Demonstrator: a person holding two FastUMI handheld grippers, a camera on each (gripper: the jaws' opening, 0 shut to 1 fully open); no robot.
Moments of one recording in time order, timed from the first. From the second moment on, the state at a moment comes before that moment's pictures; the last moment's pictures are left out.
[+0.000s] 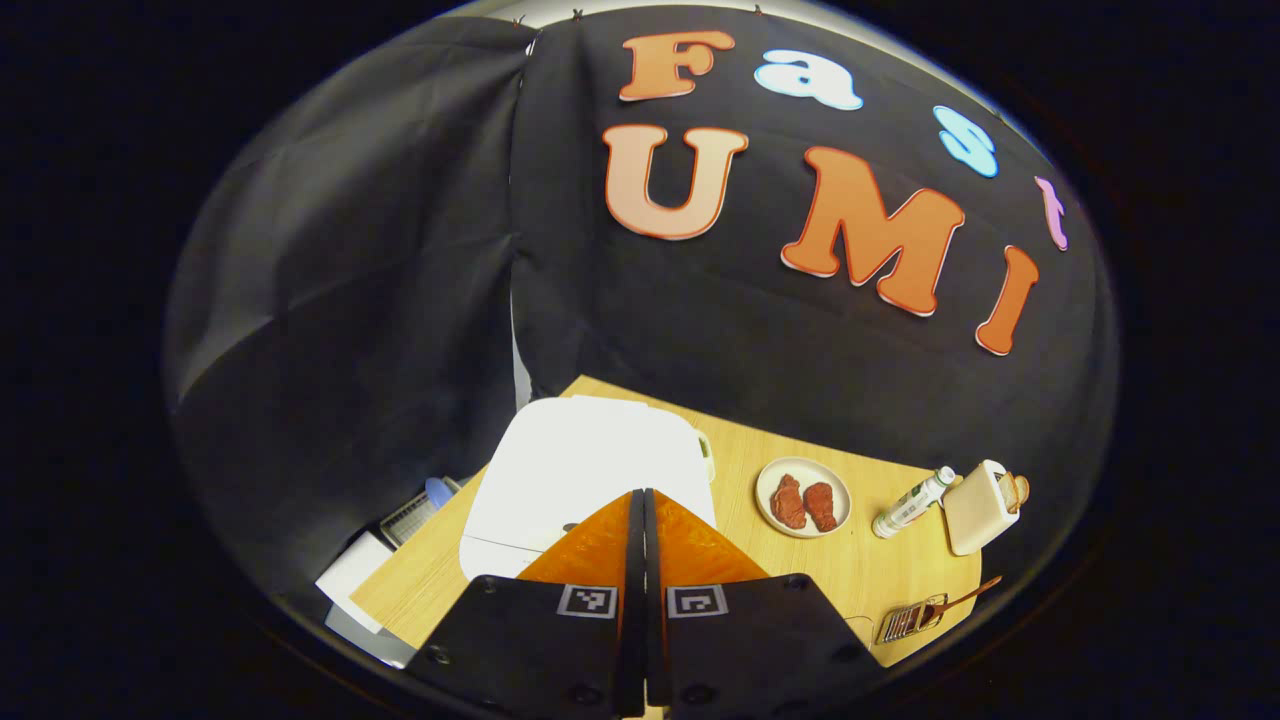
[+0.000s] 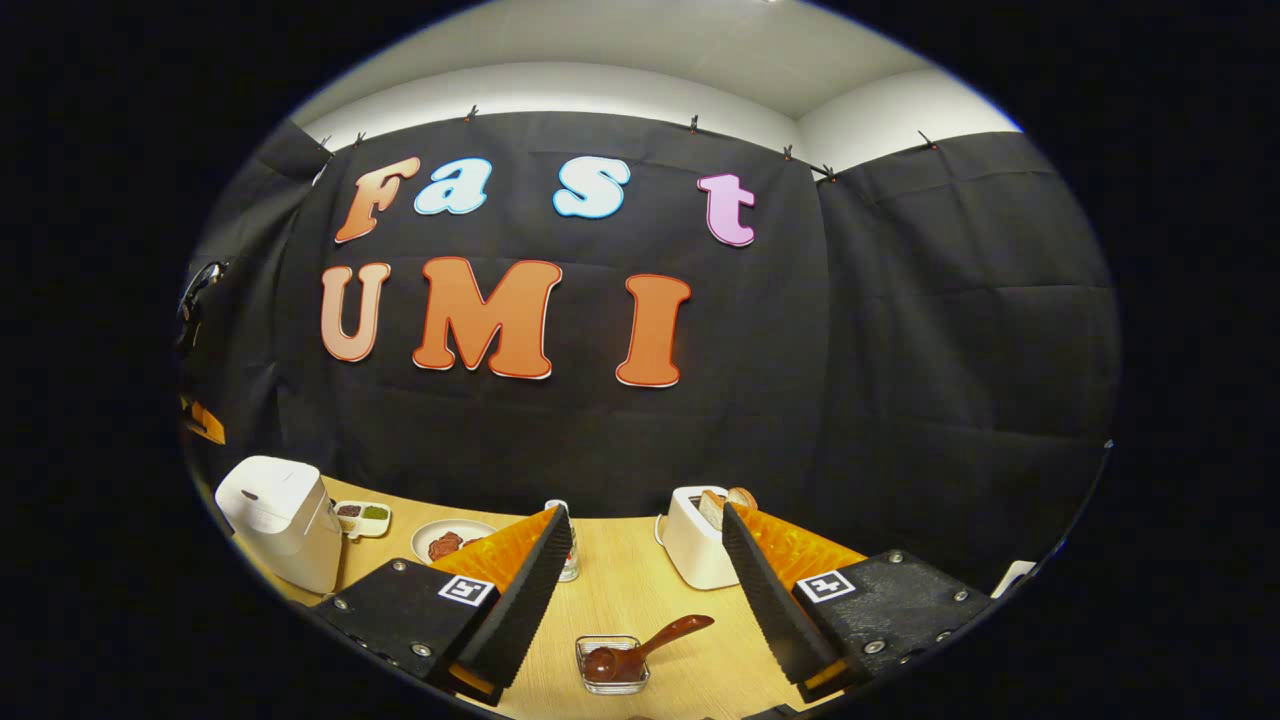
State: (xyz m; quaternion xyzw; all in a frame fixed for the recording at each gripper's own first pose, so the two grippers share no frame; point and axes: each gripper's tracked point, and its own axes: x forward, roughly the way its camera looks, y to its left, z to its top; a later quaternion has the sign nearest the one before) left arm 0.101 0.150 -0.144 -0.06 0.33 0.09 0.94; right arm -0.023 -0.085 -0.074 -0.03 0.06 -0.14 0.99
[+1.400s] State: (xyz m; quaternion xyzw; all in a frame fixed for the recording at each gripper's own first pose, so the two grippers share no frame) left arm 0.130 0.197 -0.169 -0.05 0.36 0.07 0.93; right arm -0.015 -0.078 -0.189 0.00 0.22 -0.13 0.97
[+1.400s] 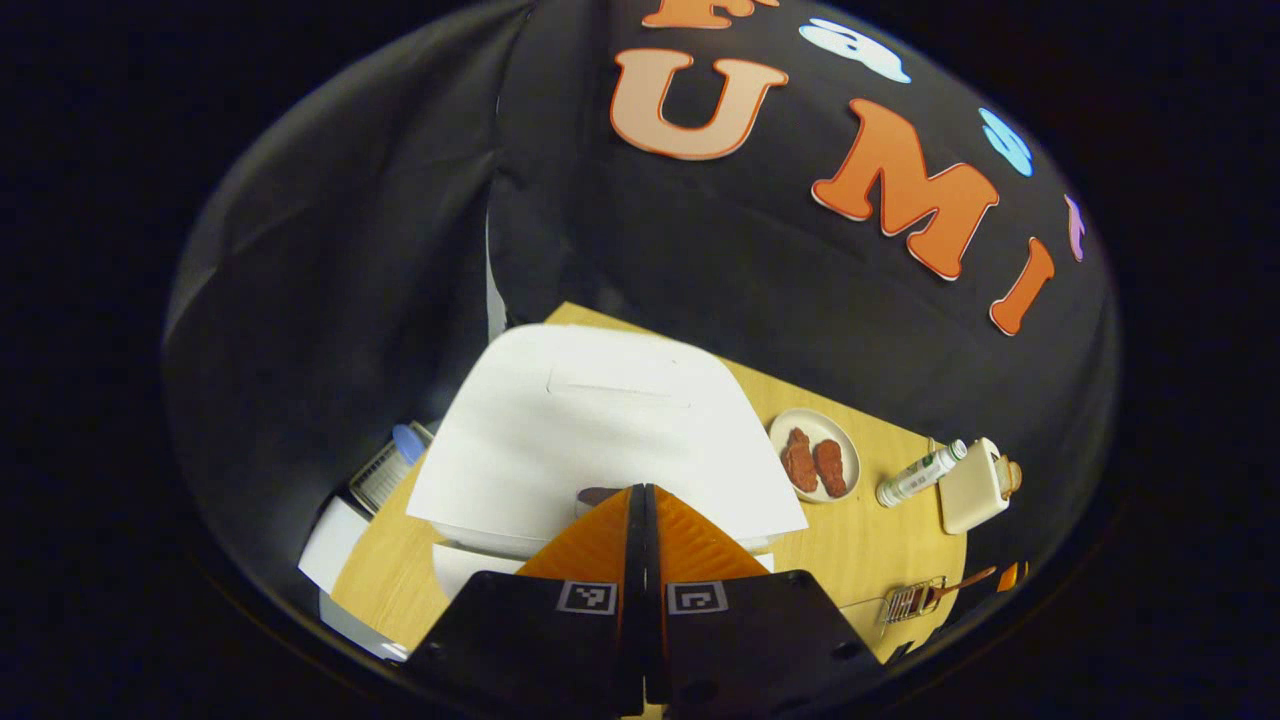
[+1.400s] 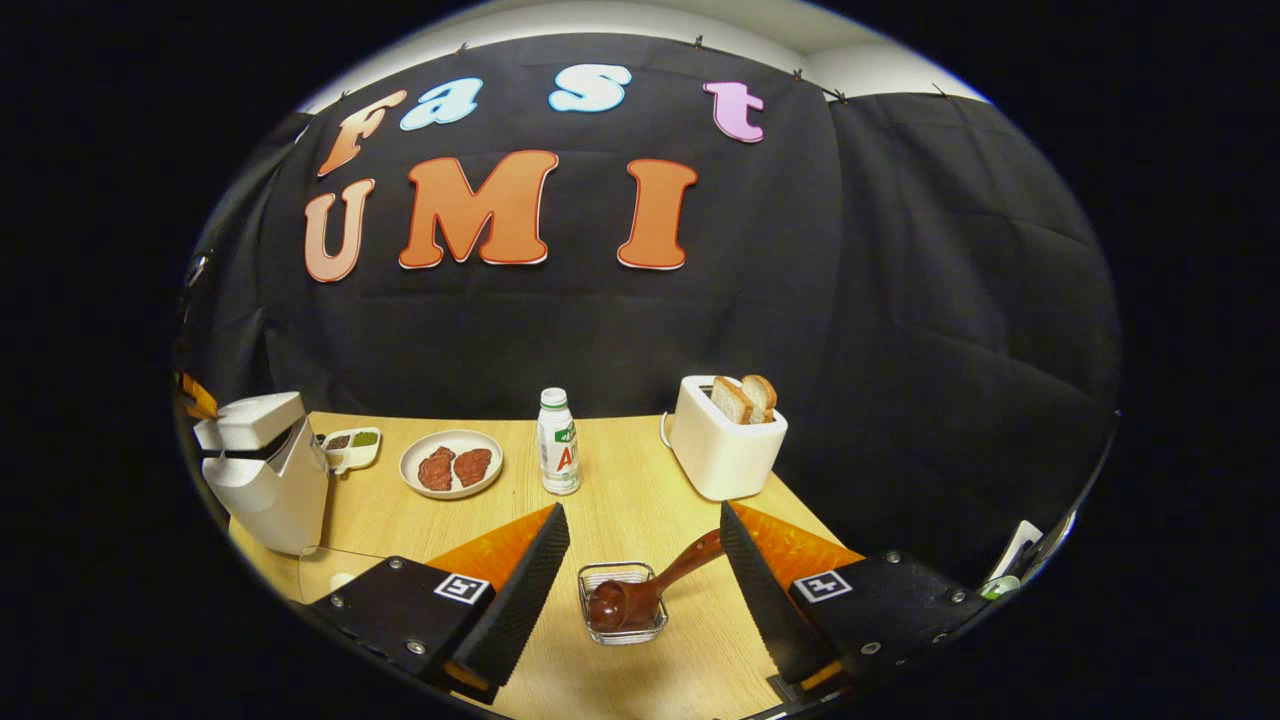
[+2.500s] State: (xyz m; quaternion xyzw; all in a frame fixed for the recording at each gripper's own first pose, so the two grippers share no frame) left arm 0.014 0.094 -0.071 0.03 0.15 0.09 0.98; right arm -0.004 -0.118 -0.316 0.14 0.36 -0.08 0.92
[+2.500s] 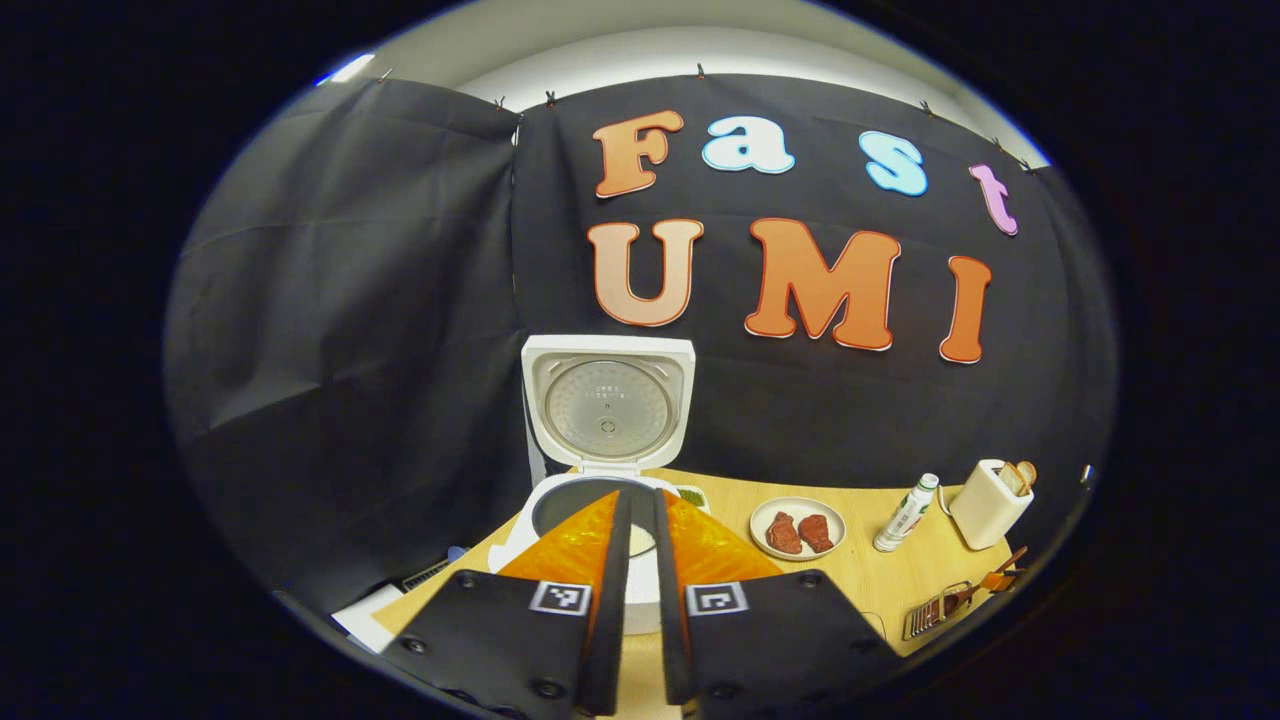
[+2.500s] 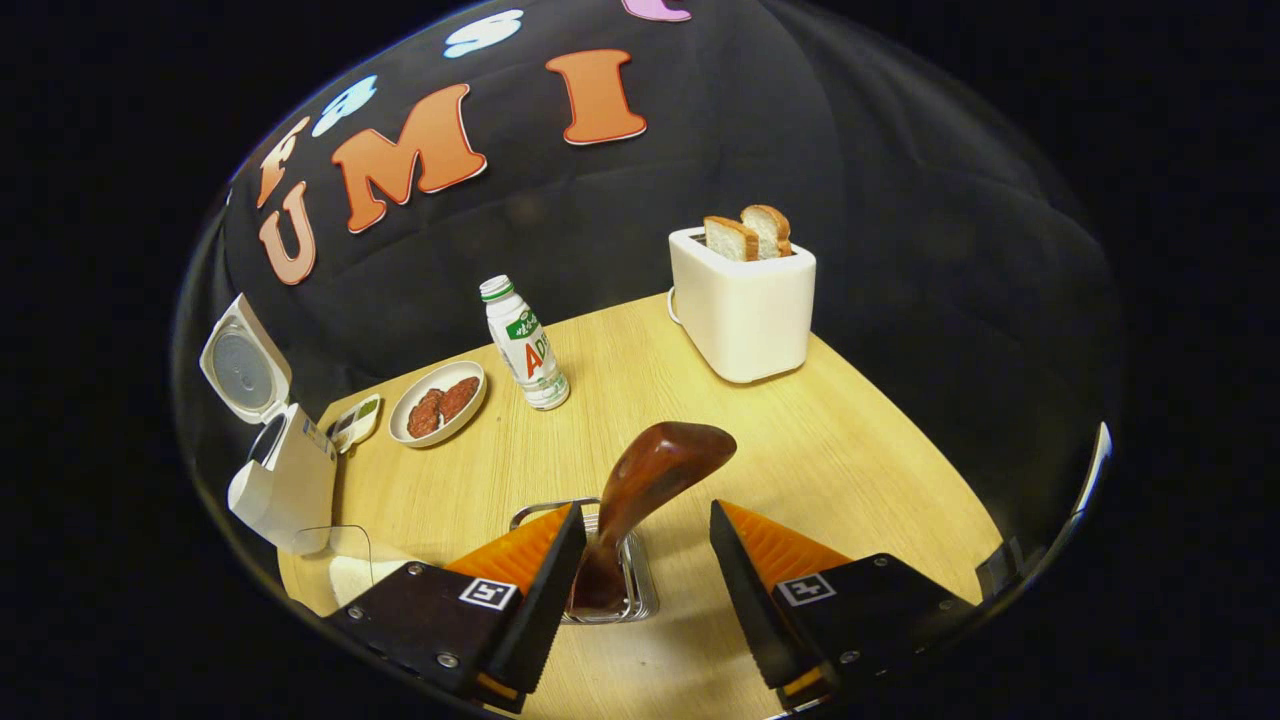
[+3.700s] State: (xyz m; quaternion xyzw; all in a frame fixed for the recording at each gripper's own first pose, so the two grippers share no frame) left arm -0.002 0.045 -0.090 0.08 0.17 0.03 0.98; right arm 0.019 -0.083 -0.227 0.18 0.26 -0.06 0.95
